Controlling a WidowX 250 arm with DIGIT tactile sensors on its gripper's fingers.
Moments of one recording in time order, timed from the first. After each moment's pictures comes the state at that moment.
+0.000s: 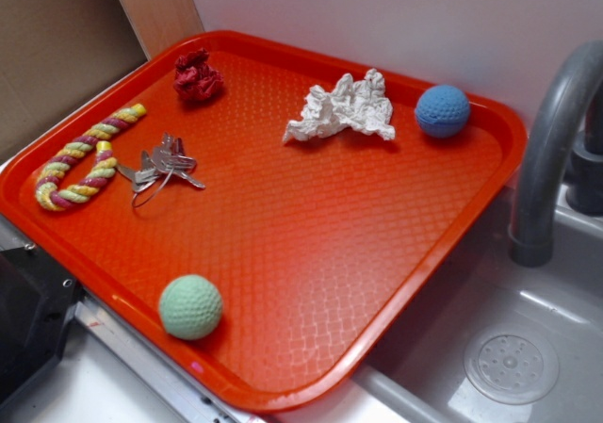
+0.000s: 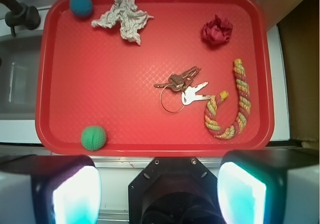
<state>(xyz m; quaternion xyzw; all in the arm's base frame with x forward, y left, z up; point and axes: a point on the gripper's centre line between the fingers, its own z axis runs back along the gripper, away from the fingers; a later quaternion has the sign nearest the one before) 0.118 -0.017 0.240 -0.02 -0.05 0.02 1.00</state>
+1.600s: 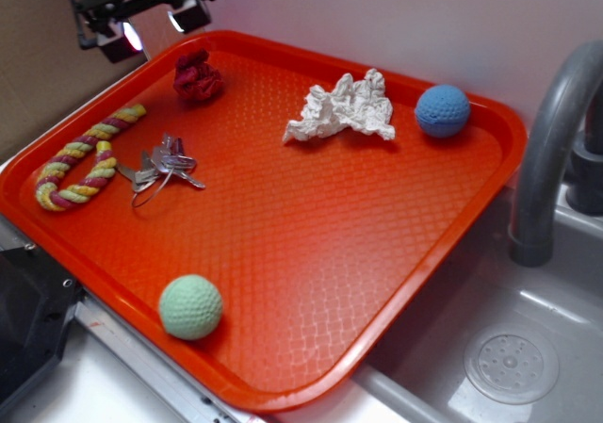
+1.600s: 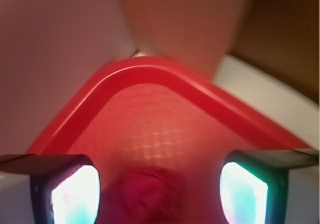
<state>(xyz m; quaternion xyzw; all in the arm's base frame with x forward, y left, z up) 0.293 0.131 0.069 0.01 -0.16 0.47 0.87</state>
